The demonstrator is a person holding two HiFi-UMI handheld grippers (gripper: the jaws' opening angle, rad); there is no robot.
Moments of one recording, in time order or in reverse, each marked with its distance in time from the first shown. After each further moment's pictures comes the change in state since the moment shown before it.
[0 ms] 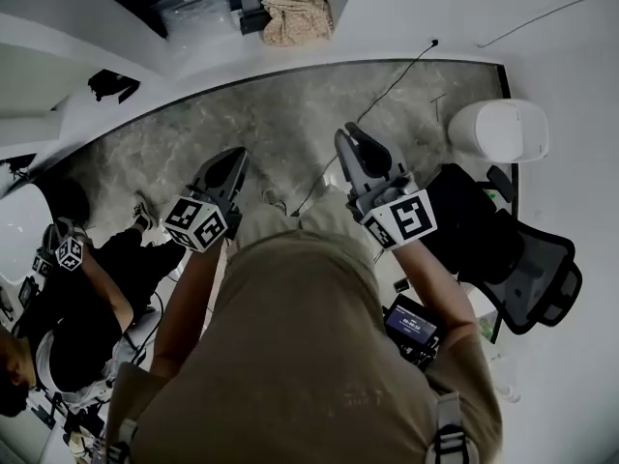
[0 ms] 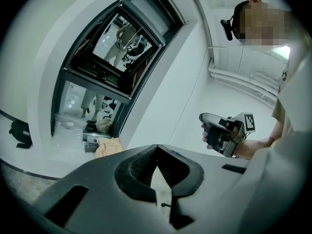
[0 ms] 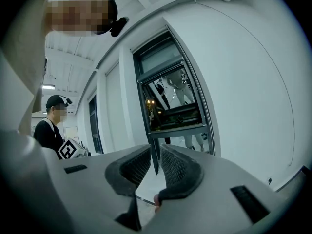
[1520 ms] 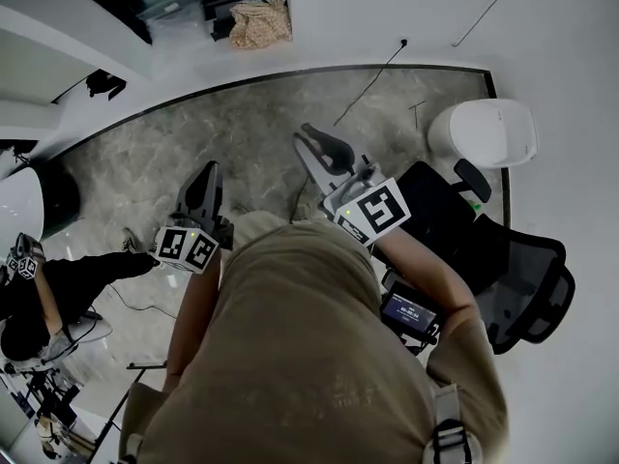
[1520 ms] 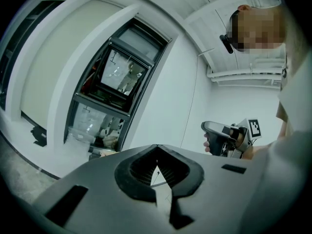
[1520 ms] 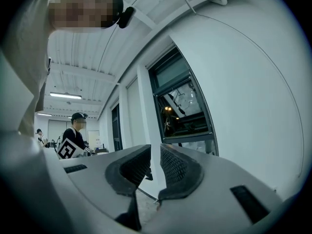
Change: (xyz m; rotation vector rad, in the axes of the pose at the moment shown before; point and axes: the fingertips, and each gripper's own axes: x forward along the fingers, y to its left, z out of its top) left arm 0.022 -0.240 -0.081 0.051 -0.282 0.241; right arm -0.230 -0.058 0.015 -0.047 -0.080 0.243
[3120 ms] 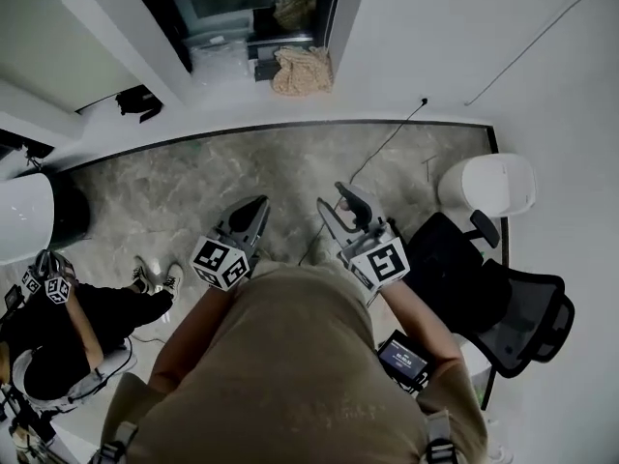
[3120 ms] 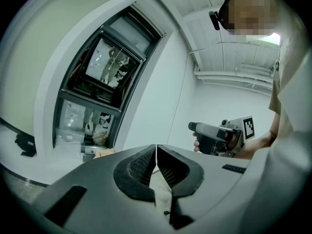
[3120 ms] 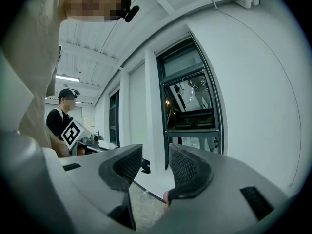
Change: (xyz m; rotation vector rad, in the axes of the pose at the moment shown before) left arm -0.049 0.088 0.030 0.061 0.127 -0.226; right arm 0.098 0.110 -0.043 -0.094 0.105 -0.069
